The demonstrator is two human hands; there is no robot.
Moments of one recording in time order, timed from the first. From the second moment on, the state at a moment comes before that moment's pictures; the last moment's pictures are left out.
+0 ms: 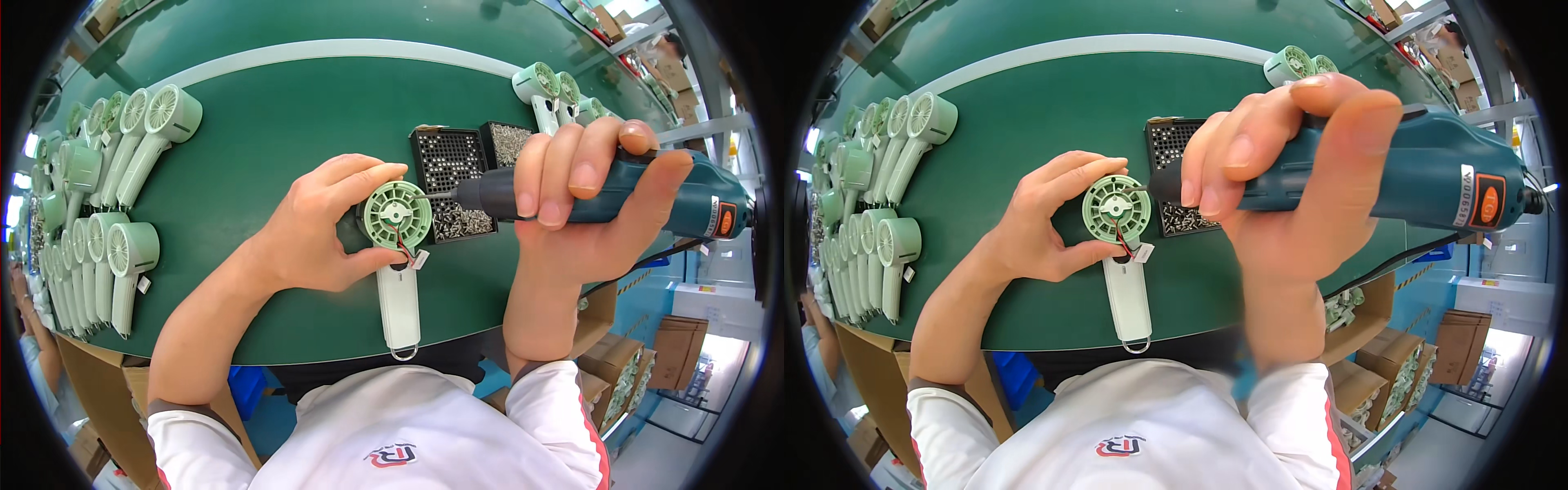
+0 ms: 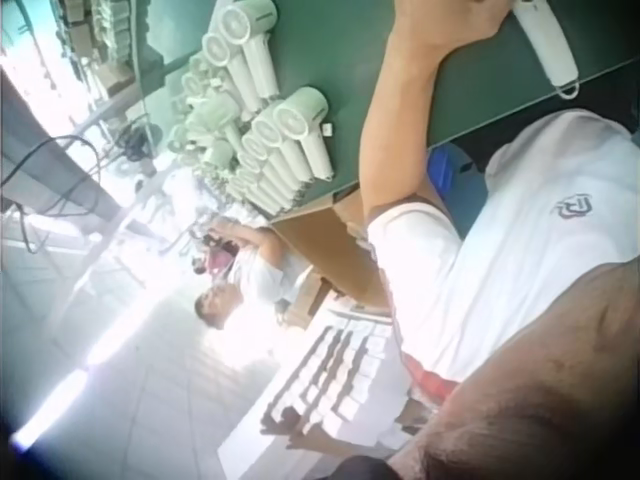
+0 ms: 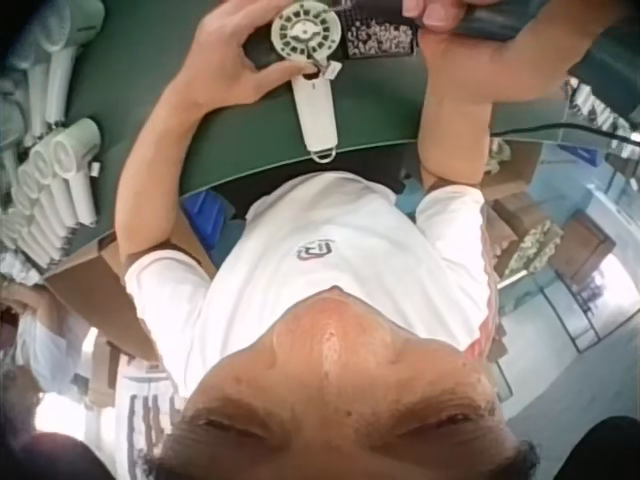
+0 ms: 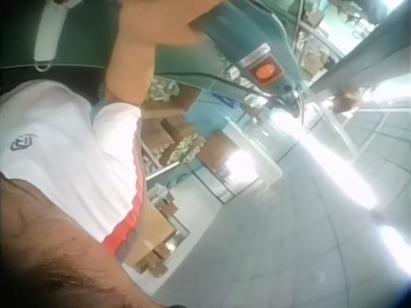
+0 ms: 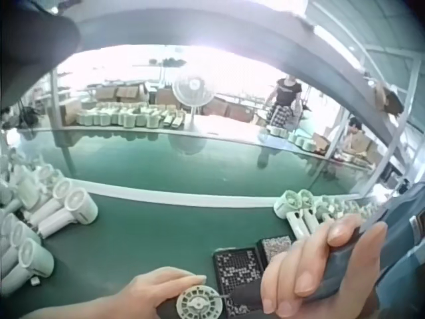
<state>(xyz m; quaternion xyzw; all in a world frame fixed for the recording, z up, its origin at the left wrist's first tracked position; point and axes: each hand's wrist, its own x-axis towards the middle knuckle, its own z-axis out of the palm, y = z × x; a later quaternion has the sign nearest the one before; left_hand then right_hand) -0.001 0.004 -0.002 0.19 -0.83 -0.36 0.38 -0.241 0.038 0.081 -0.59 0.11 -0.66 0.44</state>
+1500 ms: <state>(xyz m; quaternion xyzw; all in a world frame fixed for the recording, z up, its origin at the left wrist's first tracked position) -0.017 0.010 0.004 0.18 -0.79 -0.27 0.51 -0.230 0.040 0.081 -0.62 0.09 -0.64 0.45</state>
